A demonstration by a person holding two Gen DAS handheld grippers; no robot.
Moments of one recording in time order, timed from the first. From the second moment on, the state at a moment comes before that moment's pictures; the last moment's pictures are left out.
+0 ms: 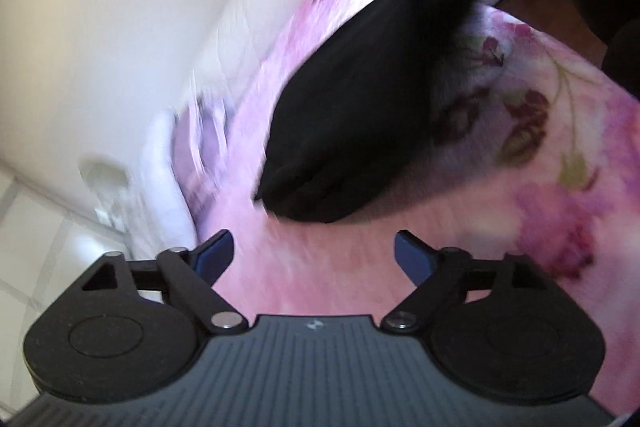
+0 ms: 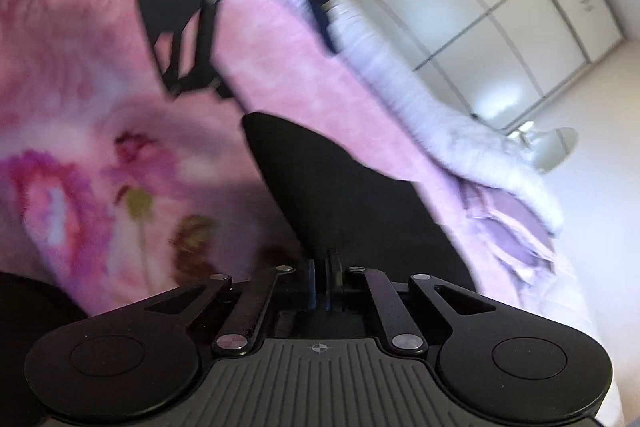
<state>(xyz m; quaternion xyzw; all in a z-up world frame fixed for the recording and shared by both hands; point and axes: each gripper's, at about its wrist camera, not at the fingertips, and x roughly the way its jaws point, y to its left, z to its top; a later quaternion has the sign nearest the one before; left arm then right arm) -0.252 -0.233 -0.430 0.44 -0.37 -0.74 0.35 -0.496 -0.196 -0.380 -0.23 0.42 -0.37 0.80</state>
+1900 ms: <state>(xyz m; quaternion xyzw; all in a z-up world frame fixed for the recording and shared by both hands) -0.437 -0.396 -0.395 0.56 -0.24 -0.77 0.18 -0.513 -0.178 -0.389 0.00 0.33 -0.53 0.78</state>
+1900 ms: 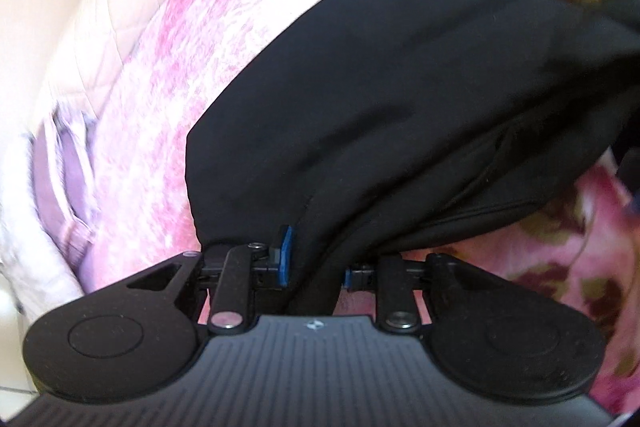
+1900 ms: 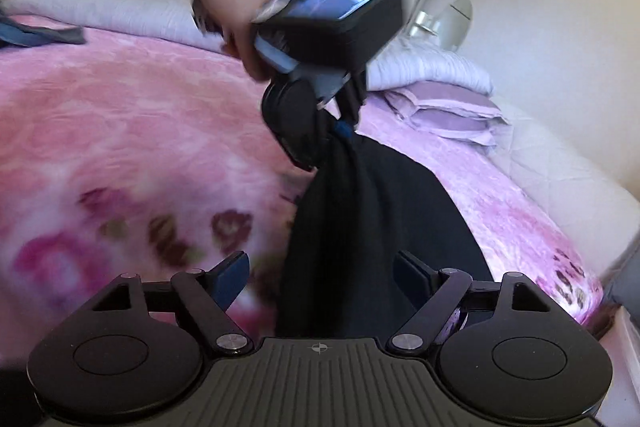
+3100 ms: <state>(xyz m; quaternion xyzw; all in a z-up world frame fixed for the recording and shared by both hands) -0.459 -0.398 -0.322 0.47 -0.41 -0.76 0.17 -0.665 -0.270 -0.260 -0.18 0.45 -0.47 0.74</state>
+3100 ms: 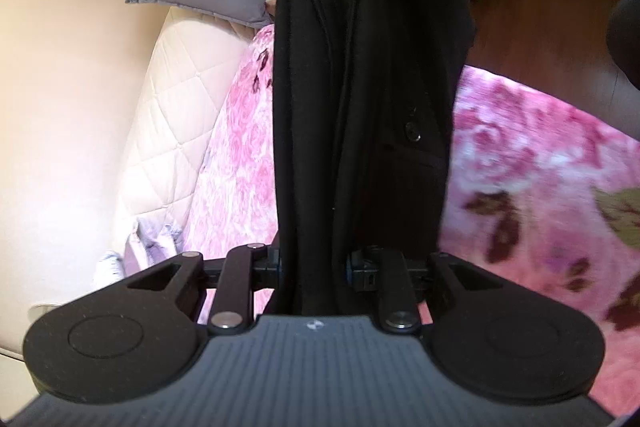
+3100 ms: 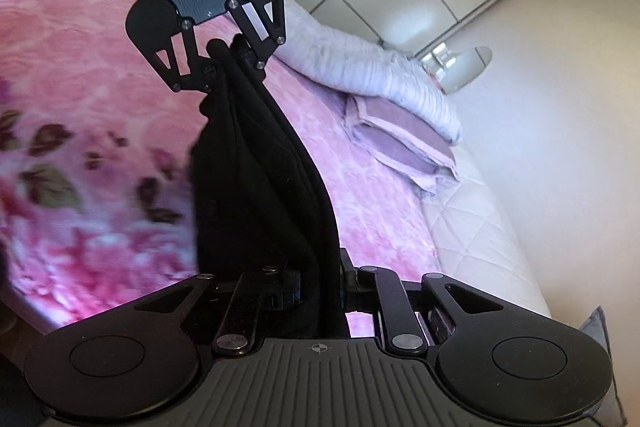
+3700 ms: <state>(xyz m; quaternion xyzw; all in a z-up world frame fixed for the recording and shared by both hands) -0.572 -0.509 -0.183 0.50 -0.31 -0.81 0.09 -0.748 -0.392 -0.112 -0.04 0.55 -0.43 0.71</state>
